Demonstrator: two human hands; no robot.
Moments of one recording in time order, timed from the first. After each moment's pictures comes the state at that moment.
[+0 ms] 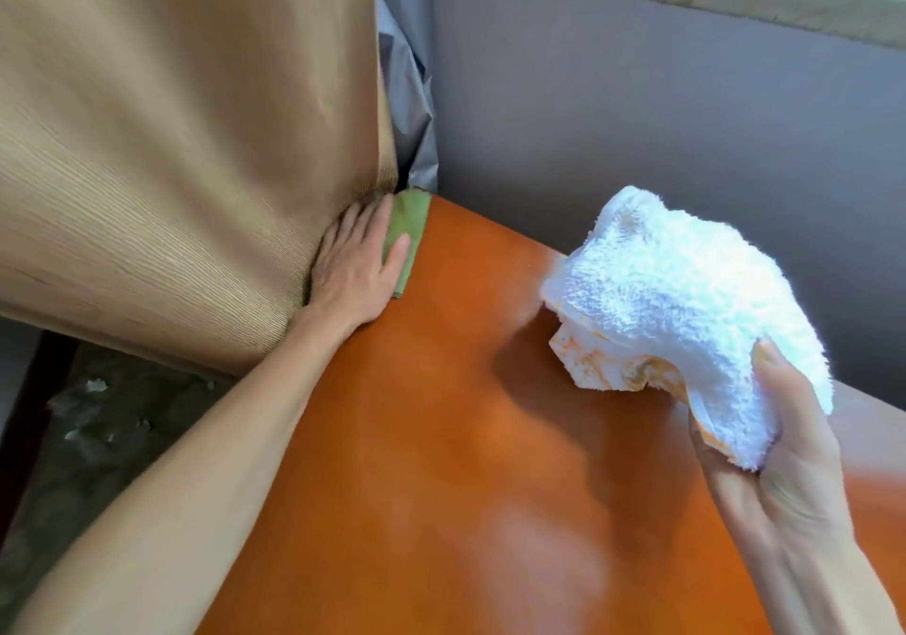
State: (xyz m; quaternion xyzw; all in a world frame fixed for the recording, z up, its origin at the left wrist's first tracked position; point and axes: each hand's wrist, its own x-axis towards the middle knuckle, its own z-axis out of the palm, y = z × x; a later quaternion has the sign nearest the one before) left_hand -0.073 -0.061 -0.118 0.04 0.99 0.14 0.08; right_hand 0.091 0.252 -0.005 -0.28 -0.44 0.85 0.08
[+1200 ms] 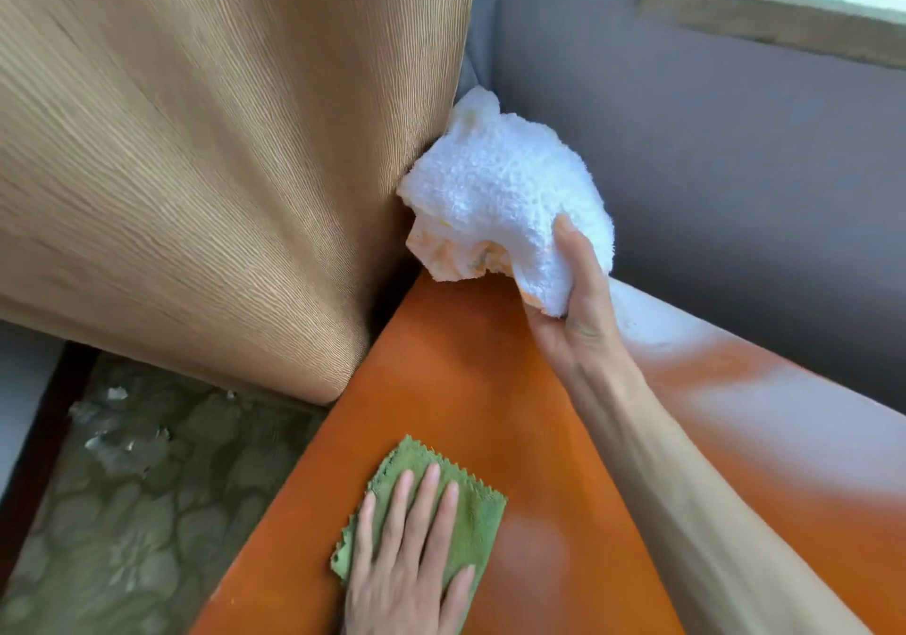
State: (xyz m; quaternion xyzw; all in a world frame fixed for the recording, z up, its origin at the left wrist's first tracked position) left_hand 0.199 -0.057 -0.131 0.14 0.99 -0.02 0.02; right_hand -0.042 0.113 -0.042 -0.20 -0.35 0.91 -0.06
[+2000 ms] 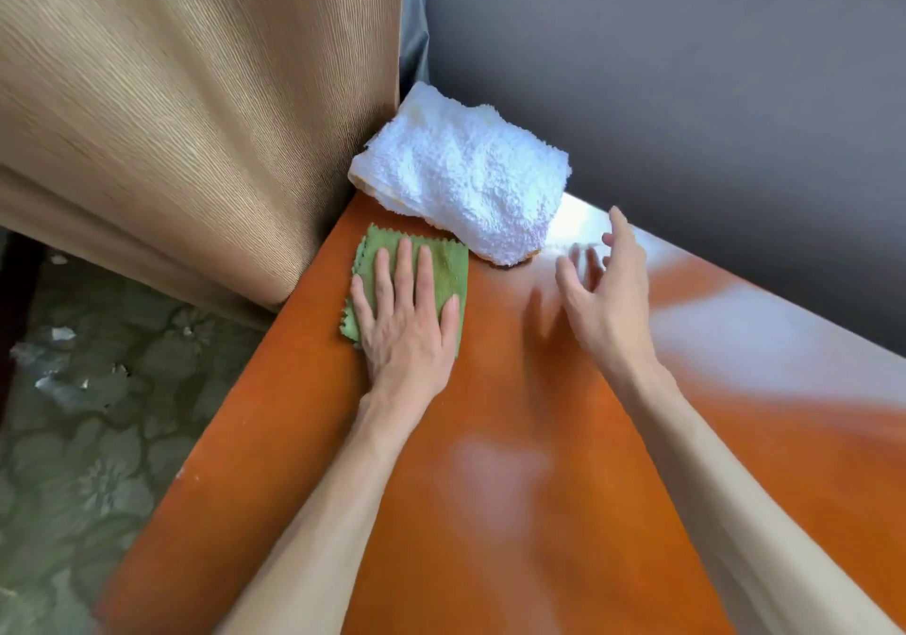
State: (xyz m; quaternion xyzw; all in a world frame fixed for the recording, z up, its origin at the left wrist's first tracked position) left_hand 0.084 0.011 -0.117 -0.01 0.99 0.11 0.04; right_hand 0.059 0.206 -0.063 -0.19 -0.88 0.42 -0.01
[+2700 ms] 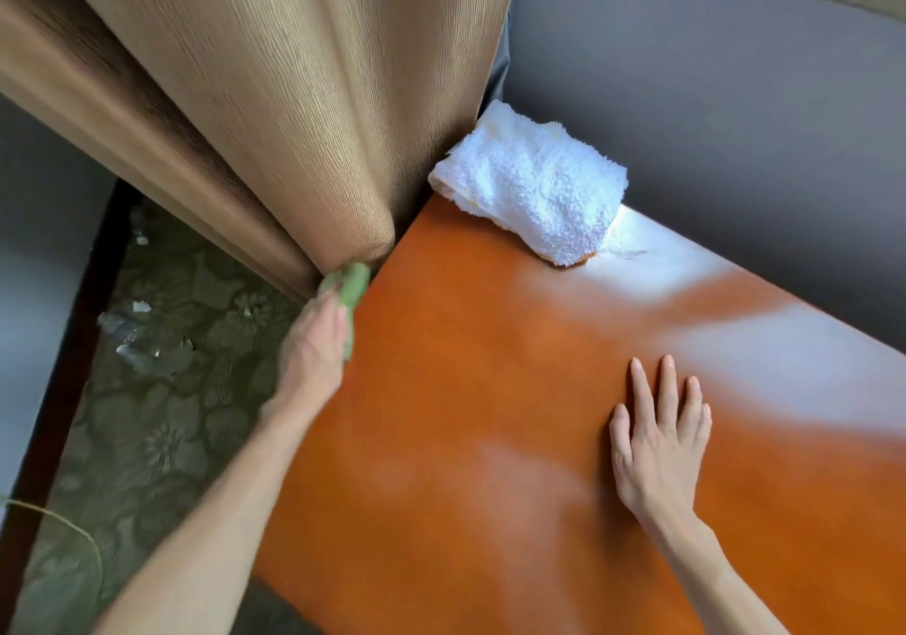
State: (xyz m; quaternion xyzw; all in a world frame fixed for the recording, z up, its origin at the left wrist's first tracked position) left_hand 0.124 -0.158 -0.096 -0.17 0.92 0.33 0.10; right_hand 0.215 0.223 -0.116 -0.10 -0.99 0.09 -0.05
